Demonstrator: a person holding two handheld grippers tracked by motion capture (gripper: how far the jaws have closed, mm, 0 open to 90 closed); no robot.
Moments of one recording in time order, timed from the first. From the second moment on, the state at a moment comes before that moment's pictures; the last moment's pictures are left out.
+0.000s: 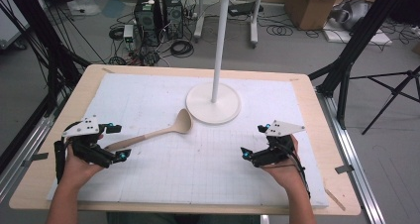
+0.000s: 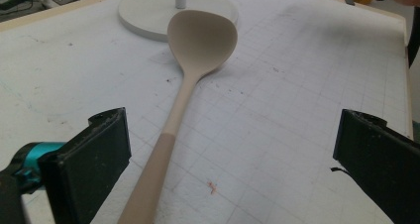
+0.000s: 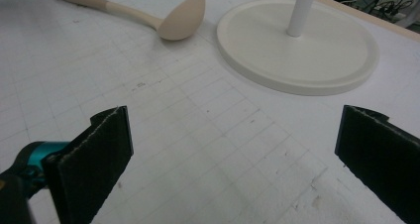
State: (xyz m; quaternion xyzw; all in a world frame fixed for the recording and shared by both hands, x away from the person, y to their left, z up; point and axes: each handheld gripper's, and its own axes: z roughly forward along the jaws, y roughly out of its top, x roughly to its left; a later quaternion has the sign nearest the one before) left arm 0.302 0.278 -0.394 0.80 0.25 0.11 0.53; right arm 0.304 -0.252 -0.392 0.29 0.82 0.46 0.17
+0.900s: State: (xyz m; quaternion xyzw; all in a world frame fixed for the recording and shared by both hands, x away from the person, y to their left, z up) left arm 0.303 0.277 -0.395 0.80 0.26 0.11 0.53; right arm 0.303 -0.255 -0.393 0.29 0.82 0.46 0.17
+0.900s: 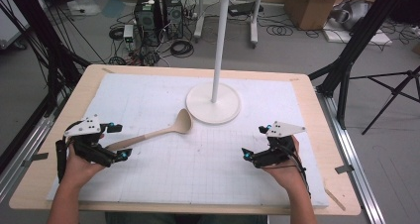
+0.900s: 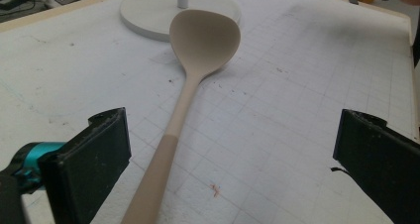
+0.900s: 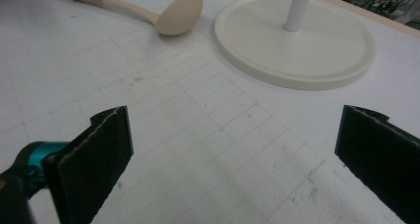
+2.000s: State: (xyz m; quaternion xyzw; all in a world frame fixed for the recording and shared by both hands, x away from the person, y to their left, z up) left arm 0.317 0.274 -0.401 0.81 0.28 0.11 0.51; right arm 0.302 -0.256 -0.392 0.29 0.82 0.46 0.18
